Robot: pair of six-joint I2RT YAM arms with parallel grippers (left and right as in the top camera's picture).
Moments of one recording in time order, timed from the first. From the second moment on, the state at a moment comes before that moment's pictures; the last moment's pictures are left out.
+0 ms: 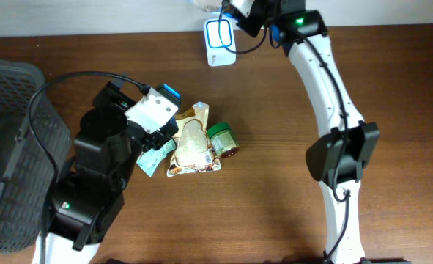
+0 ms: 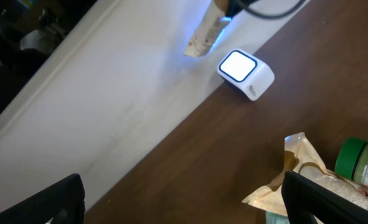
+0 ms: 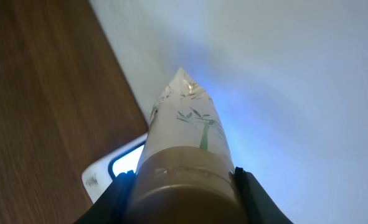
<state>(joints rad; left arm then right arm) -0.38 1.02 1.19 -0.52 -0.20 0.60 0.25 2.40 2.50 -0.61 -0.38 -0.83</state>
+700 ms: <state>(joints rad) -0.36 0.58 1.18 -0.74 -0.28 0.53 0.54 2.43 2.25 -0.35 1.00 -0.25</state>
